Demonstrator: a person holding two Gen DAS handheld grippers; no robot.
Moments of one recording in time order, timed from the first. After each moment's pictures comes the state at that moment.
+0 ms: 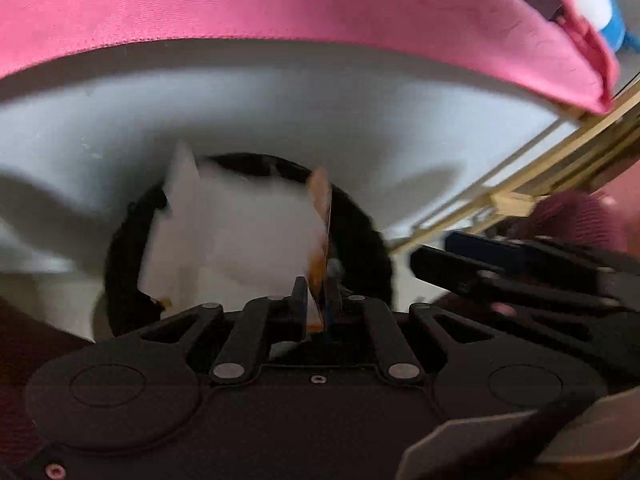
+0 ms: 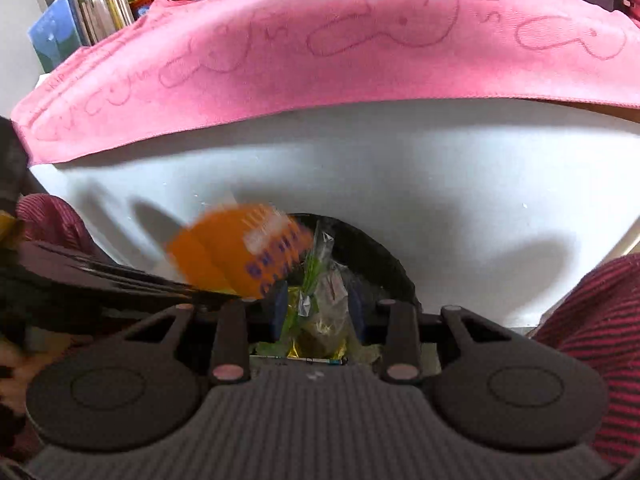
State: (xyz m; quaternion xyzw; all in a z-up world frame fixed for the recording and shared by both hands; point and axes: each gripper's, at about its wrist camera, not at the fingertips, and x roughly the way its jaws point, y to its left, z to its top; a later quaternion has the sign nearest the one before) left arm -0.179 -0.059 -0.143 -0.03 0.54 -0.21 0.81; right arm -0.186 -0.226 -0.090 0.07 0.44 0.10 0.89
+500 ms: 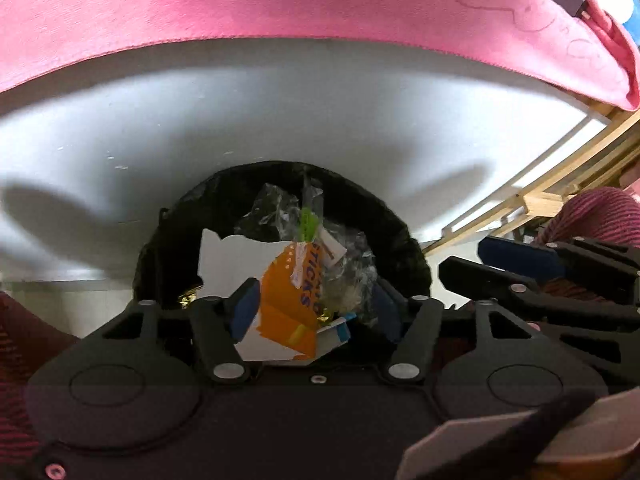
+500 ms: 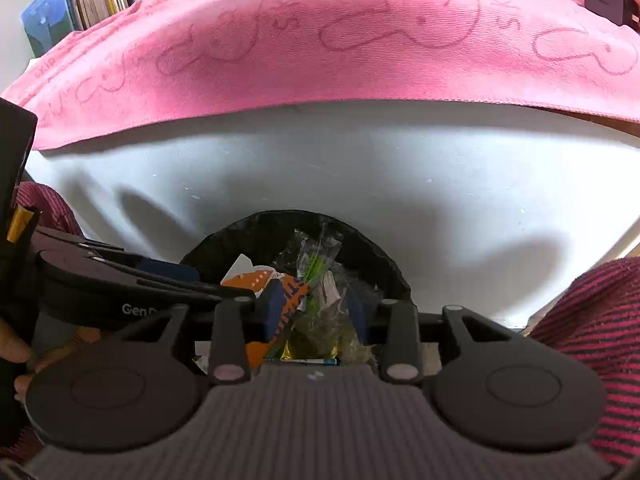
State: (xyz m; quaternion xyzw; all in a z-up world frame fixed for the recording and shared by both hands) left arm -0.168 -0.060 -0.147 0.00 0.55 -0.18 0.82; right arm -0.176 -0.213 -0.090 0.05 0.45 0.09 0.89
